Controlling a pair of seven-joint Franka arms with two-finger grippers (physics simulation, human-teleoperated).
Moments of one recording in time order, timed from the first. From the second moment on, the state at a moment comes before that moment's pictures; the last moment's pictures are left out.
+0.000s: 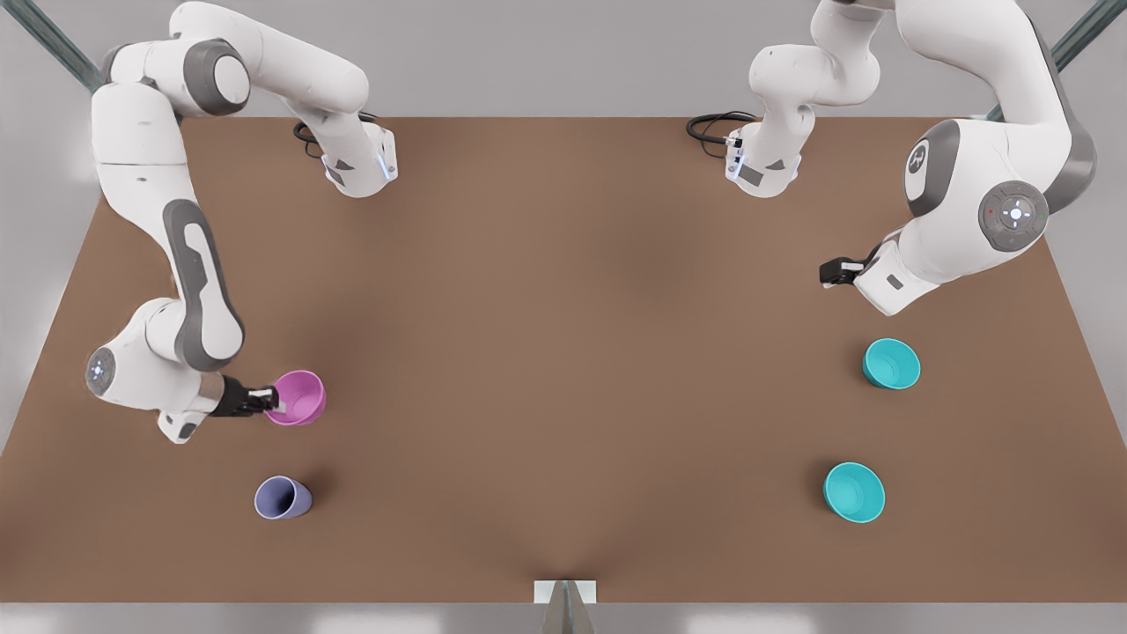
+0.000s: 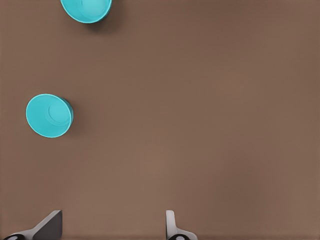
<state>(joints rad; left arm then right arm) -0.11 0.09 0.01 -1.60 0.00 1.43 -0.05 -0.33 0.59 0.28 -1.68 0.21 2.14 -0.46</state>
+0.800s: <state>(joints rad) 0.31 0.61 0.14 -1.65 -0.13 1.93 0.35 0.43 0.89 0.28 -1.30 0.25 2.35 0.60</state>
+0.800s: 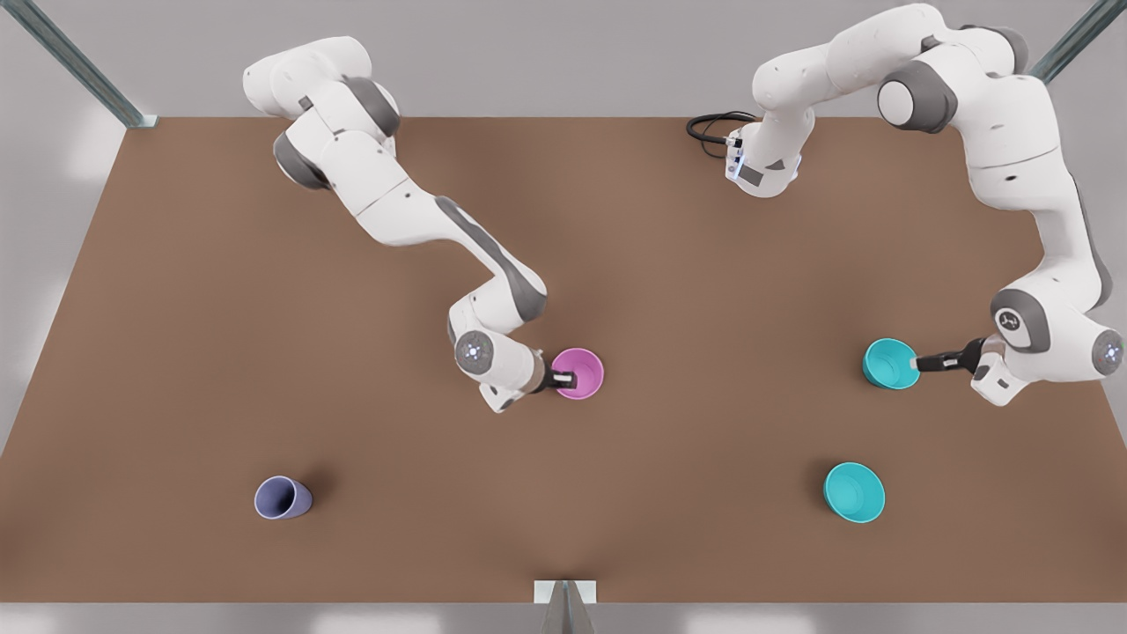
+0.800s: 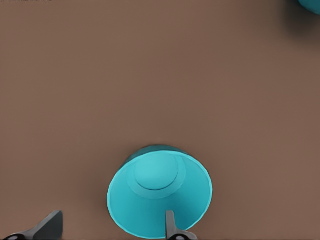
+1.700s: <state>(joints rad) -0.38 0.62 -0.02 -1.45 -0.19 1.95 0.33 -0.02 0.17 -0.02 -1.39 -0.16 1.55 0.07</state>
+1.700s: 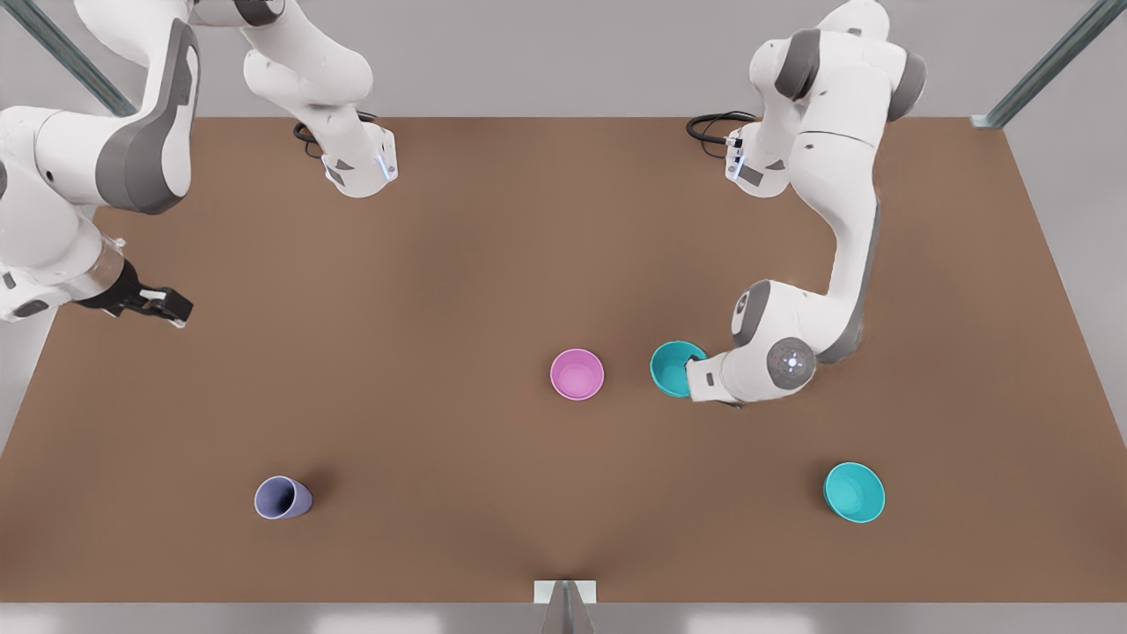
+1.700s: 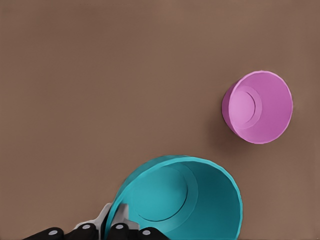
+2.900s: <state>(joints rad) -0.47 0.84 -0.10 -1.21 -0.20 1.87 -0.63 0.01 0.21 -0.05 -1.37 -0.05 1.52 -0.17</state>
